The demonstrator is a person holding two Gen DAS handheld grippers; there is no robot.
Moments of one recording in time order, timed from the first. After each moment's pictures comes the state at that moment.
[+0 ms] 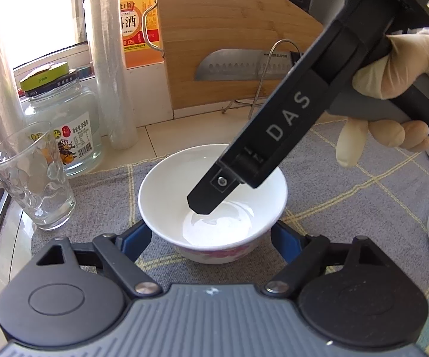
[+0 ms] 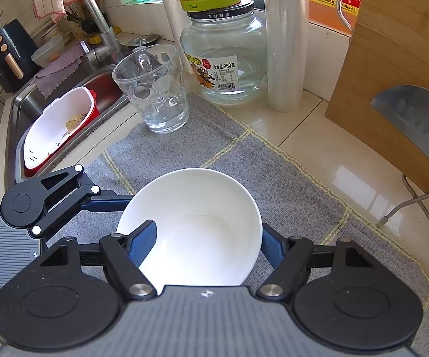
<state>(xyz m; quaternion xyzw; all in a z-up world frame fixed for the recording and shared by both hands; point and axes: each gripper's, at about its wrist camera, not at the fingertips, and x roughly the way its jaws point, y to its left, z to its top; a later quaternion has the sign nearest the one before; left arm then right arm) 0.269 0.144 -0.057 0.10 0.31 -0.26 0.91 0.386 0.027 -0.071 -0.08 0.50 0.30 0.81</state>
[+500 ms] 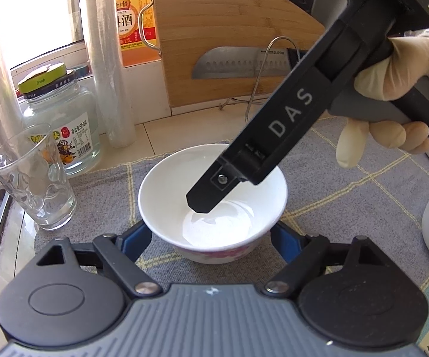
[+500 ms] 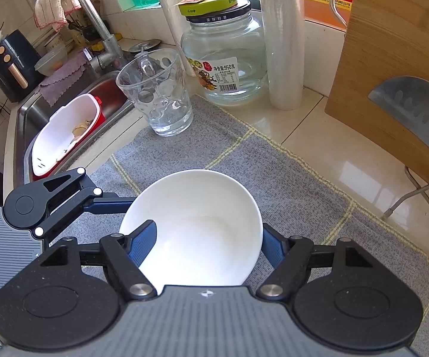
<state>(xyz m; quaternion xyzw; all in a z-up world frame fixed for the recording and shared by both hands) 0.268 0.143 -0.049 0.12 0.33 -0.26 0.90 0.382 0.021 -0.066 -0.06 0.50 0.31 0.81</state>
